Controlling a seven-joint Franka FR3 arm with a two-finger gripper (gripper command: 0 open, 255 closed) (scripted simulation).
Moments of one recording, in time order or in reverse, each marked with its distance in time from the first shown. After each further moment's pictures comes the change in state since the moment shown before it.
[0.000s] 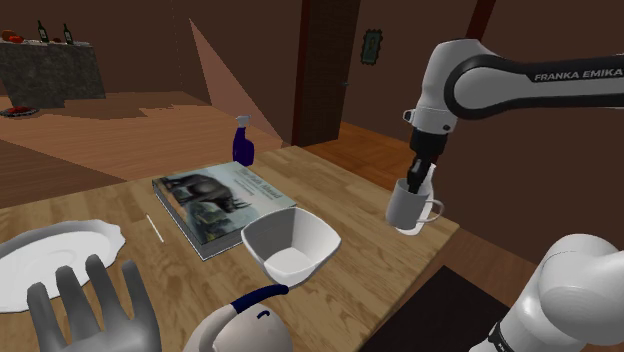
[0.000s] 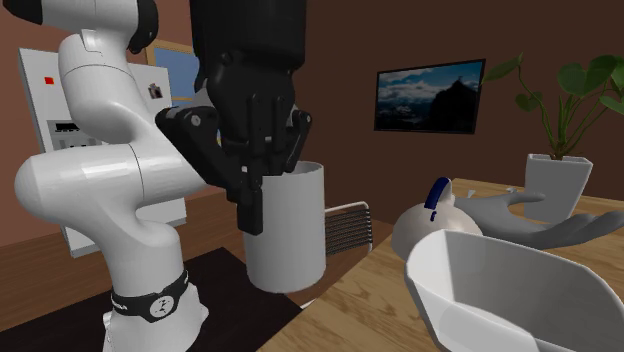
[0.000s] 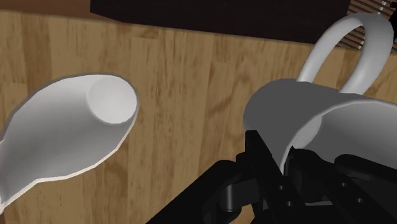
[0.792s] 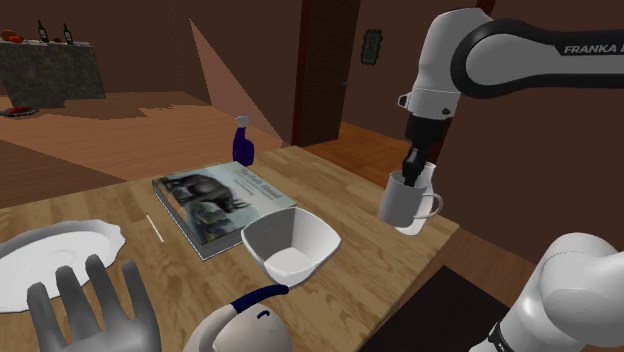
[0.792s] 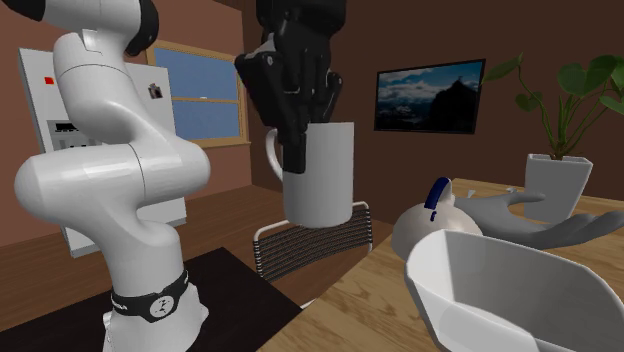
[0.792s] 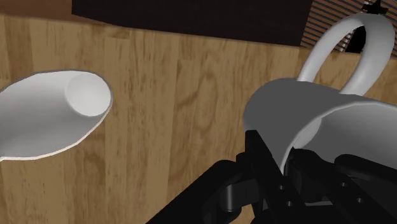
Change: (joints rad) arm 0.042 0.000 0.090 0.105 0.061 -0.102 0.105
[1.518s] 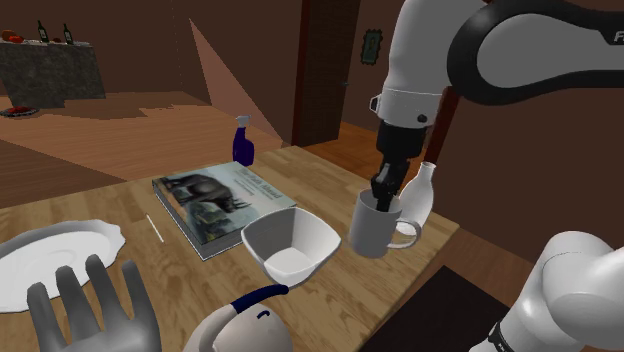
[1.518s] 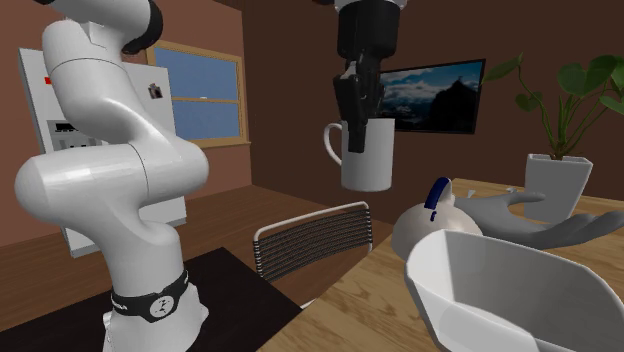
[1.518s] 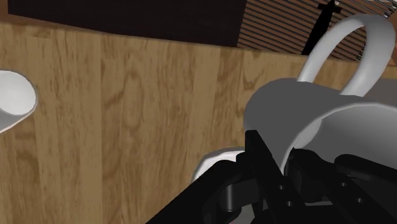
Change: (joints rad) arm 0.081 0.084 0.226 0.099 0.128 0.009 0.260
